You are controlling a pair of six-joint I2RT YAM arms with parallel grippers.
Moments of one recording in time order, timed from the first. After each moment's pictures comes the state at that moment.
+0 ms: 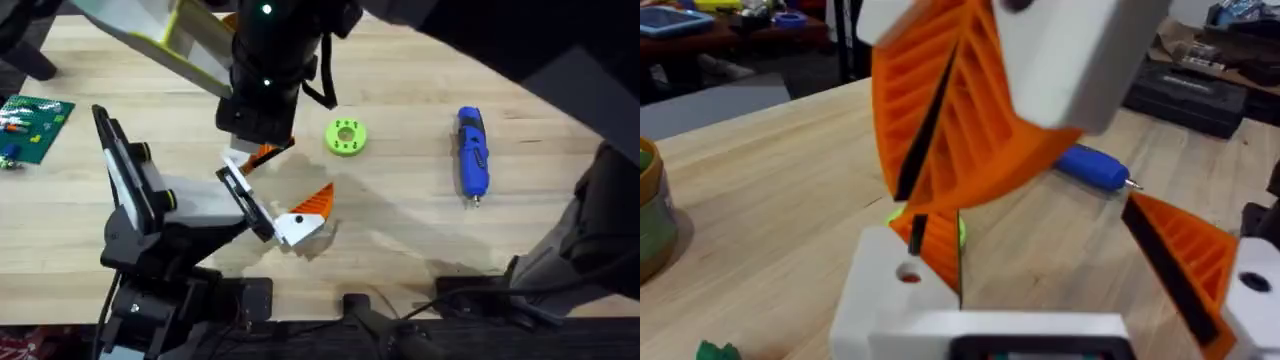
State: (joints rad) left arm -0.20 0.00 0.01 -0.06 0.74 -0.06; right arm 1.01 1.96 2.16 -1.39 -0.11 -0.39
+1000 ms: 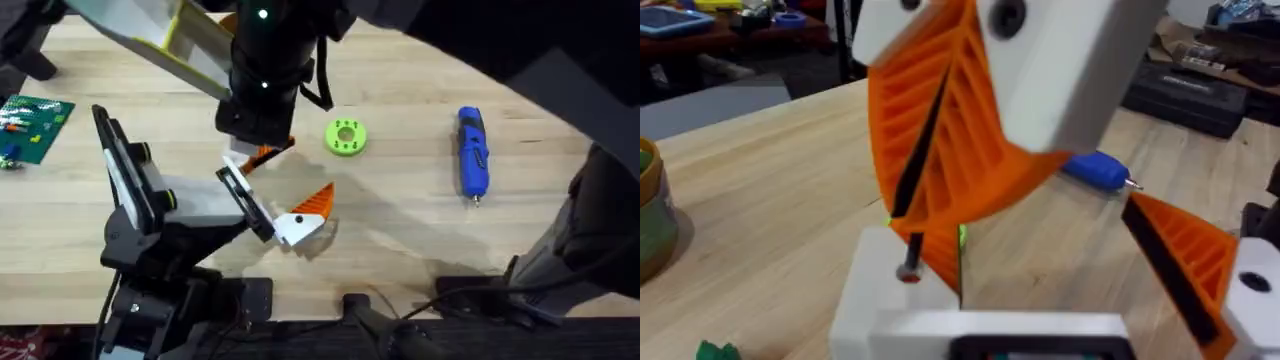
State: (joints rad) left arm -0.20 0.00 0.01 -0.06 0.74 -0.06; right arm 1.01 1.97 2.16 -1.39 -0.12 -0.39
